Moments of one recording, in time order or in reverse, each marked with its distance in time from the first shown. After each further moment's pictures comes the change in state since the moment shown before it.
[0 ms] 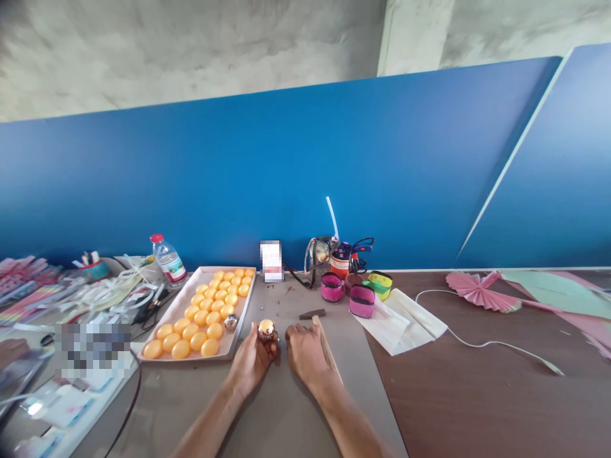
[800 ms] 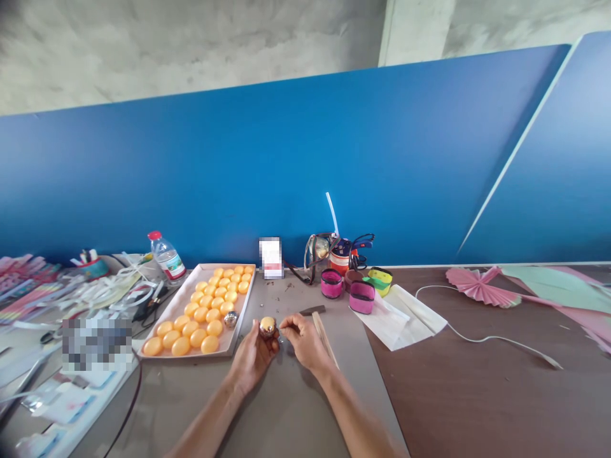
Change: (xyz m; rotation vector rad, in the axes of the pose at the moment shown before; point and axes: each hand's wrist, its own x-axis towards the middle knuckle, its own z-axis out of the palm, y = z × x) left_hand -0.001 0.000 -0.001 0.018 -0.028 -0.002; right_hand 0.007 -0.003 -0.012 0.988 0.049 0.149
